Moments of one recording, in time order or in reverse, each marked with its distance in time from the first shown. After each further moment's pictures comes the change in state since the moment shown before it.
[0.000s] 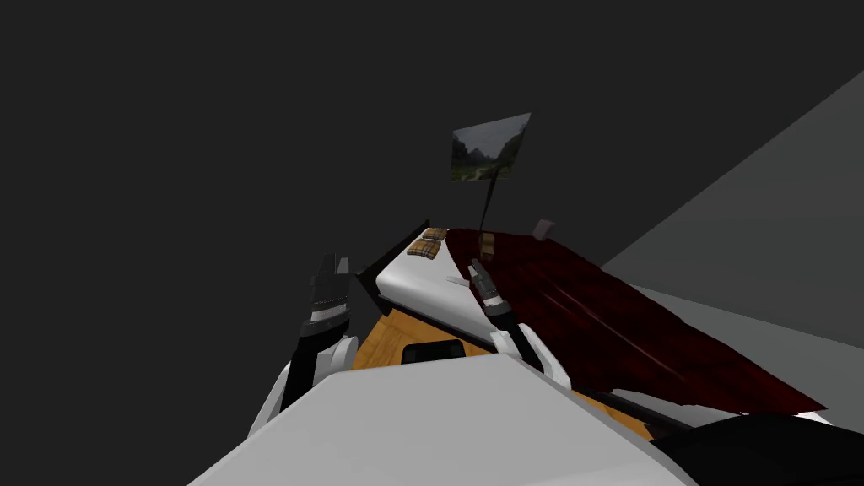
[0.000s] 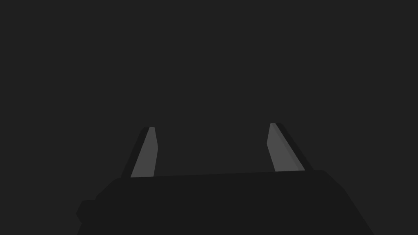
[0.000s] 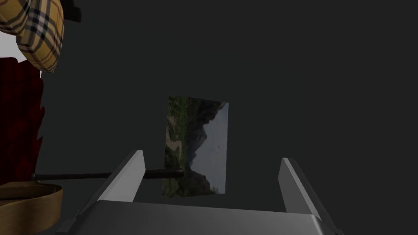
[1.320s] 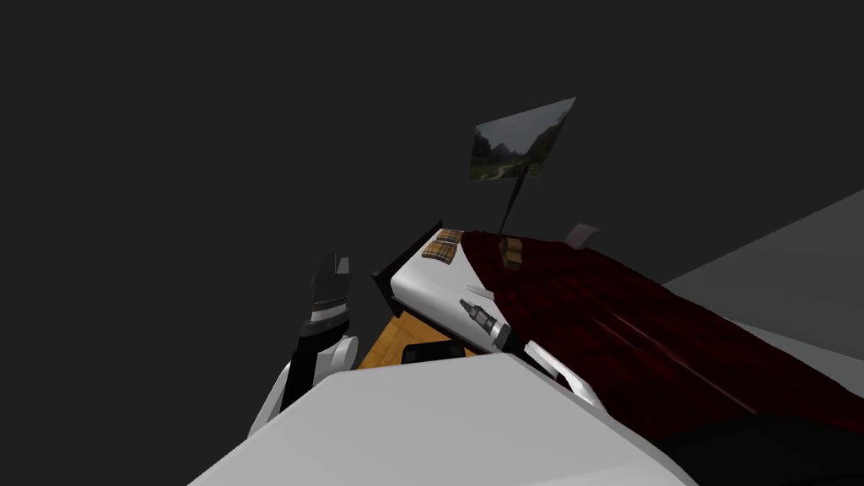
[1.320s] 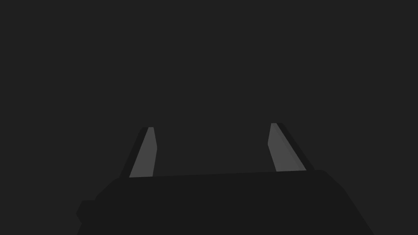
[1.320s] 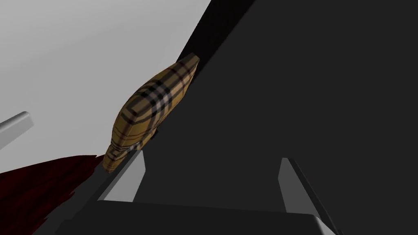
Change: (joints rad) left arm 0.000 0.000 0.000 0.000 0.000 0.000 0.000; right arm 0.004 -0.417 0.234 0.319 0.115 0.017 0.153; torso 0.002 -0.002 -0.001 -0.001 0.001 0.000
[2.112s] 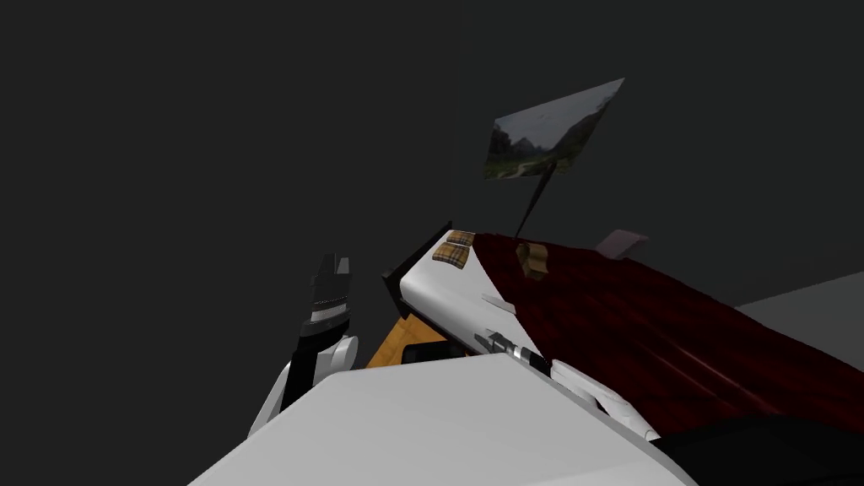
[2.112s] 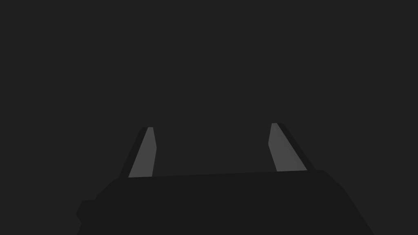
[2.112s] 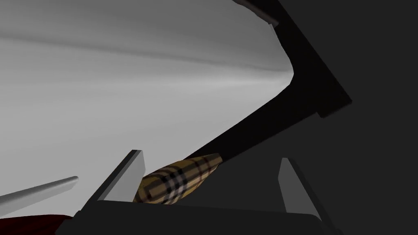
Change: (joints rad) left arm 0.000 0.000 0.000 0.000 0.000 0.000 0.000; right arm 0.001 -0.239 0.167 0.206 0.081 0.016 0.106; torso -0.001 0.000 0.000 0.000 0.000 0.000
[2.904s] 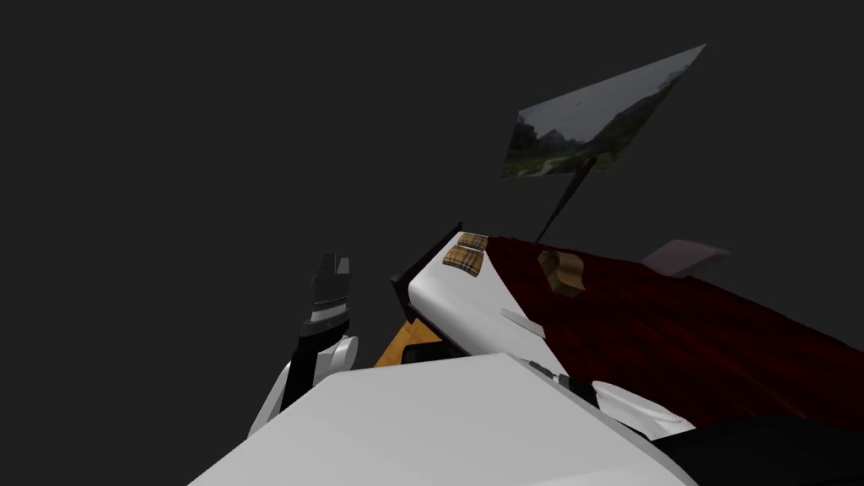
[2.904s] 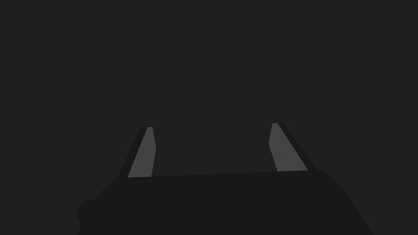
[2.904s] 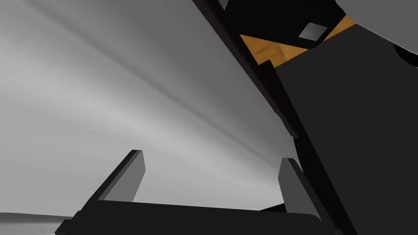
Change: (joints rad) left arm 0.000 0.000 0.000 0.000 0.000 0.000 0.000; right arm -0.016 -0.201 0.169 0.213 0.080 0.014 0.098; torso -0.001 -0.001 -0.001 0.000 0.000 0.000
